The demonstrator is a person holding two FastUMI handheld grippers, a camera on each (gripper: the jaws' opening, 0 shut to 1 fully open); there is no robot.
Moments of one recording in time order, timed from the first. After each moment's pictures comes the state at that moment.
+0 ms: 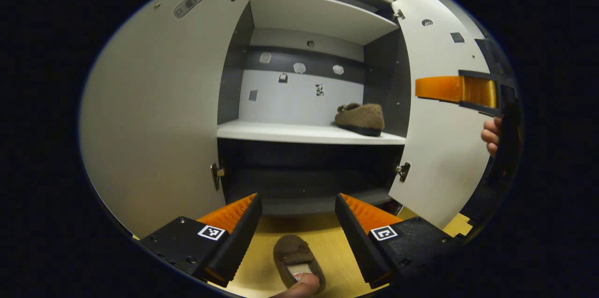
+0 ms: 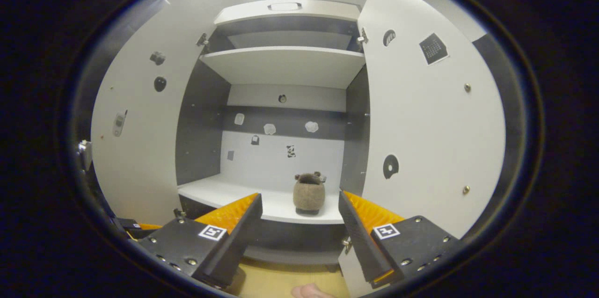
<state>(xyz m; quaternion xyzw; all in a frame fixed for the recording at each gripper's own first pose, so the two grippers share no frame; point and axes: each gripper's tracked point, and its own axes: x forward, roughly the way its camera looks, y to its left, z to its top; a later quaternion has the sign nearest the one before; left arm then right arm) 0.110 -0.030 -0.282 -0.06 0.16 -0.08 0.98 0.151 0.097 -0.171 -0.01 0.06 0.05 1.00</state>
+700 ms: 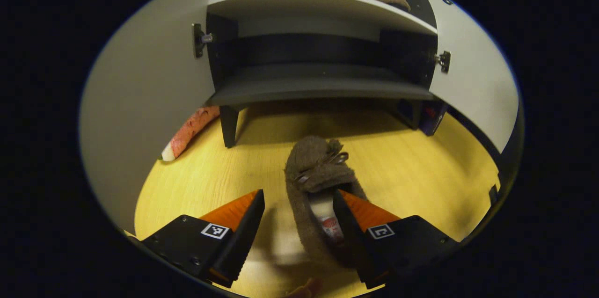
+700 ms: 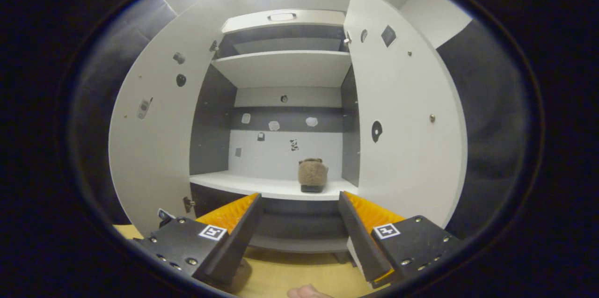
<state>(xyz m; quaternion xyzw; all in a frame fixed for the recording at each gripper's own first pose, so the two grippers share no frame) 0.055 -0.014 -0.491 0.02 0.42 -0.07 0.91 0.105 0.081 -0.212 0.00 0.01 0.04 1.00</state>
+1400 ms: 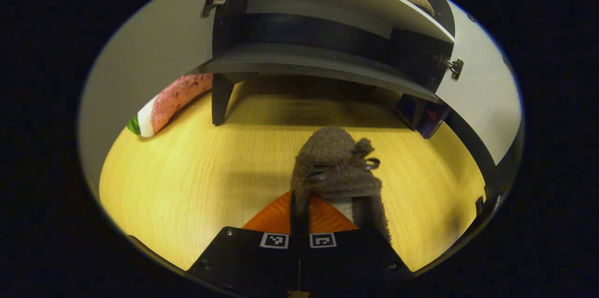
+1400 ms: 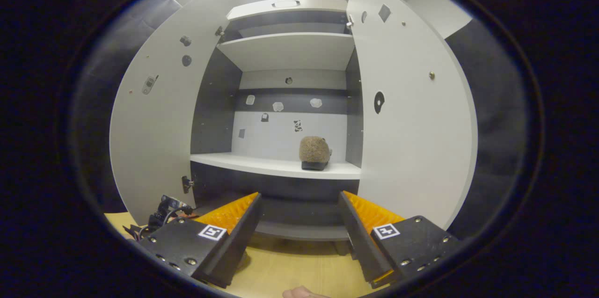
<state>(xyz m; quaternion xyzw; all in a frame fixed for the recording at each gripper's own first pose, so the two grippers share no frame) 0.058 -0.008 -0.498 -0.05 0.42 -0.08 0.90 0.103 0.079 -0.268 0.03 0.07 0.08 0.99</state>
